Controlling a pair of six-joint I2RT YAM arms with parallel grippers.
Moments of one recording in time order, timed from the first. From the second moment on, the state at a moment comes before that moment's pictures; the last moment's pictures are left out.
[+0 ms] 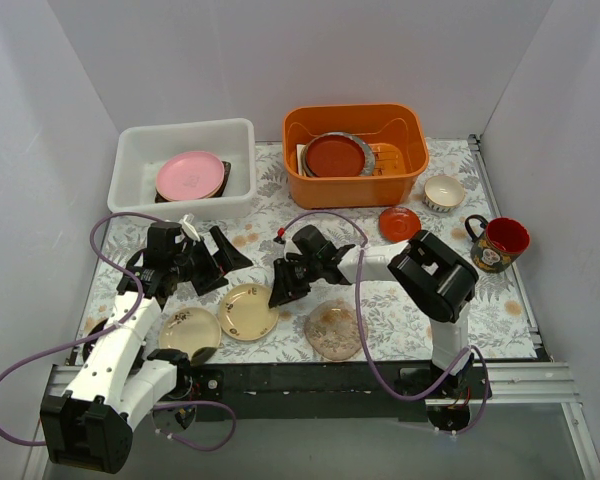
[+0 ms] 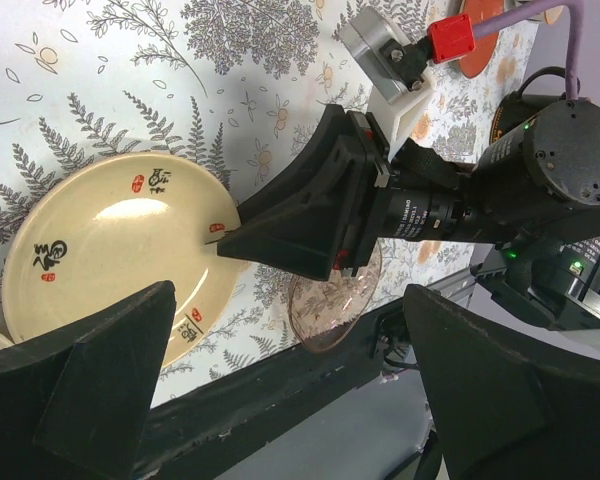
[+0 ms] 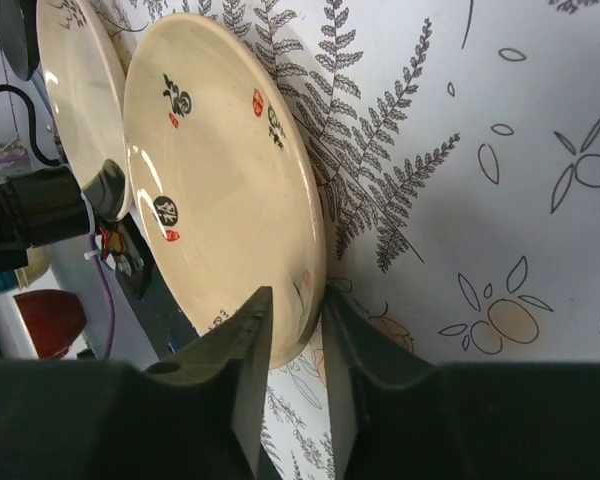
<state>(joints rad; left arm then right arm) -0.16 0.89 0.71 -0.59 0.48 -0.75 0.89 1.94 1.03 0.10 -0.60 0.65</state>
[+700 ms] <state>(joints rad) -0.16 0.87 0.71 -0.64 0.44 -0.72 0.88 1.85 1.04 -0.04 -0.44 0.61</state>
